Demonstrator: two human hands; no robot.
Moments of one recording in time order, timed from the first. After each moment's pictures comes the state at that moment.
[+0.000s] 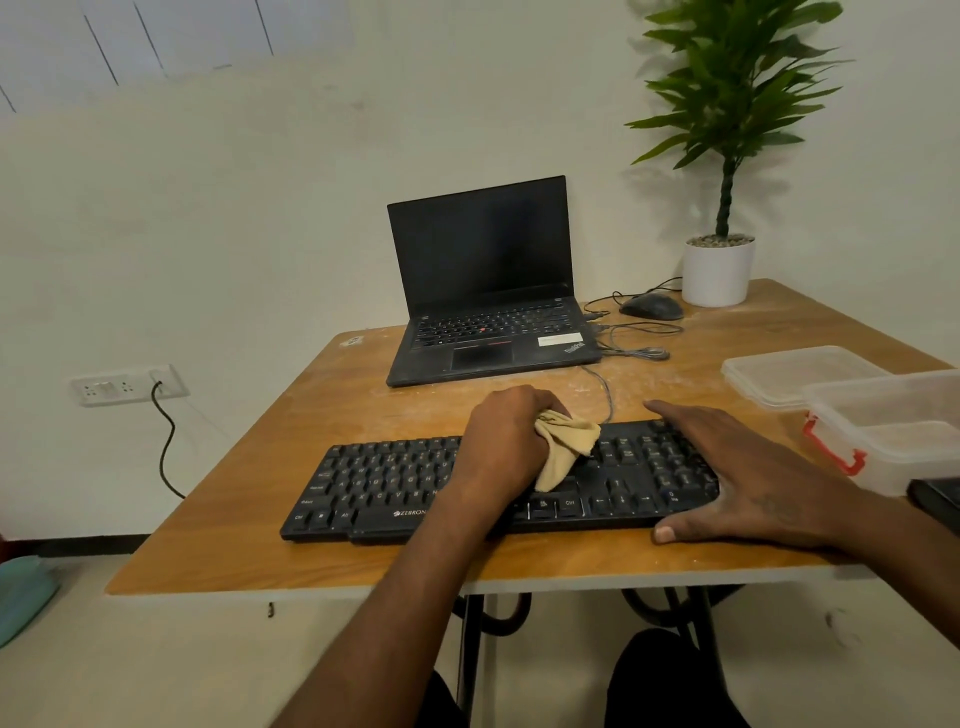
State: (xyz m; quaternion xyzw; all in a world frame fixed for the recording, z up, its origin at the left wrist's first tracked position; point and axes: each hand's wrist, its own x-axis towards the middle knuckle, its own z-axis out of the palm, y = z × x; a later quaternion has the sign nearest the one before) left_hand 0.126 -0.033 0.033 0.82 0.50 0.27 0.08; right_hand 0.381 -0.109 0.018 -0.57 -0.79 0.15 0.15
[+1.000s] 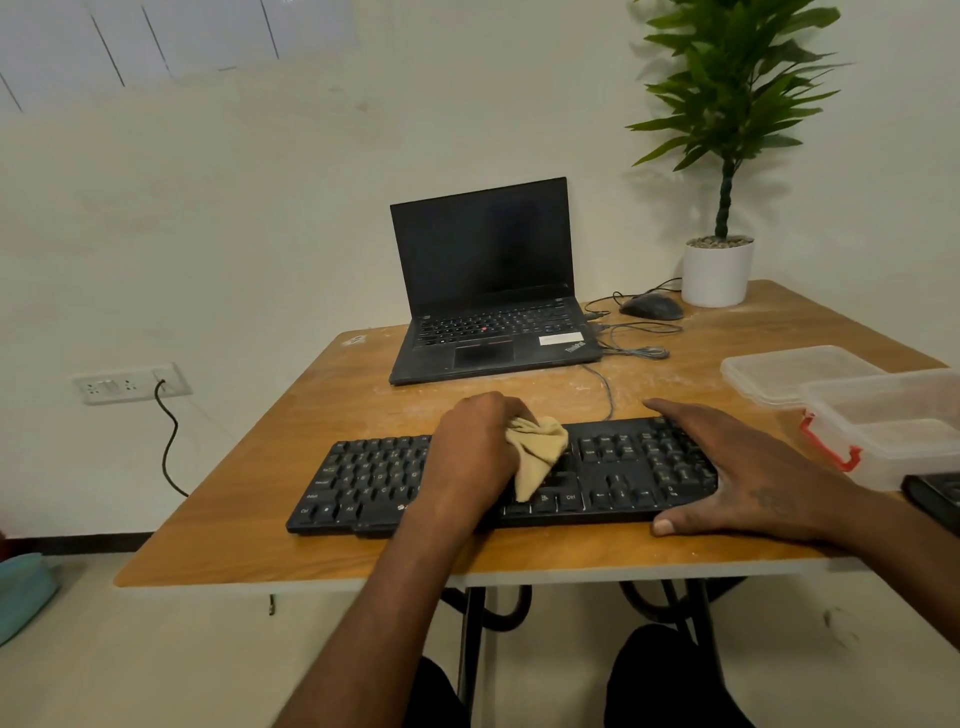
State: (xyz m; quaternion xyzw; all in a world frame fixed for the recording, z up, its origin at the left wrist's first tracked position) left_hand 0.098 -0.051 0.035 0.79 0.55 0.27 0.04; right_hand 0.382 -0.109 0.016 -0.57 -0.79 0.16 0.17
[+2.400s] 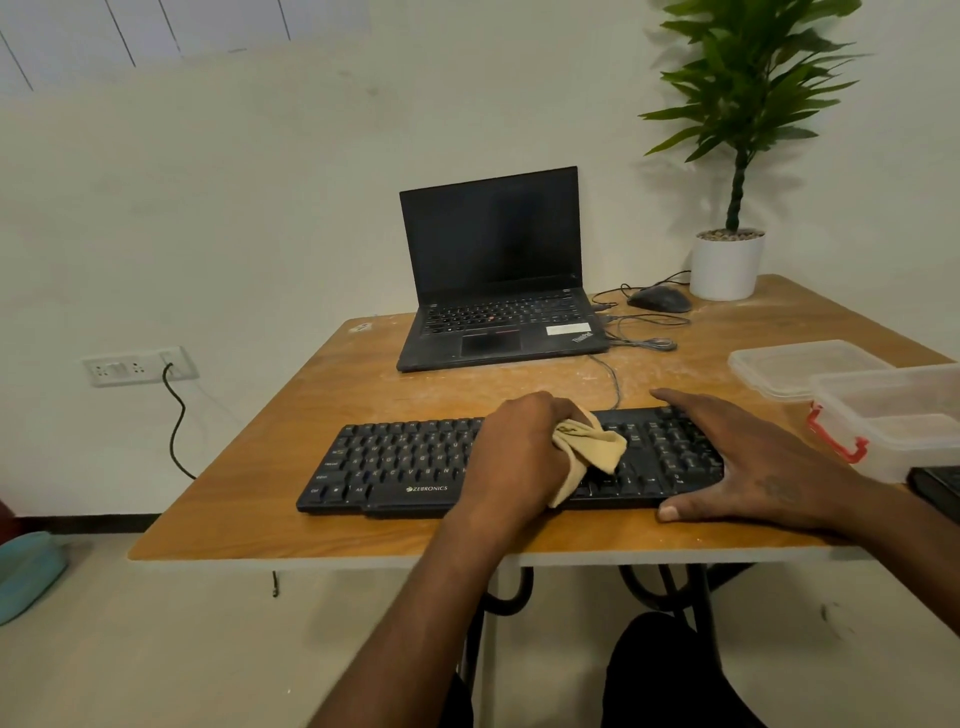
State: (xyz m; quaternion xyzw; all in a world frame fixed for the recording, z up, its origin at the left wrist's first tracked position) left_hand 0.123 -0.081 0.034 0.81 0.50 0.29 0.09; right_hand 0.381 -0.108 0.017 -0.58 -0.78 0.15 0.16
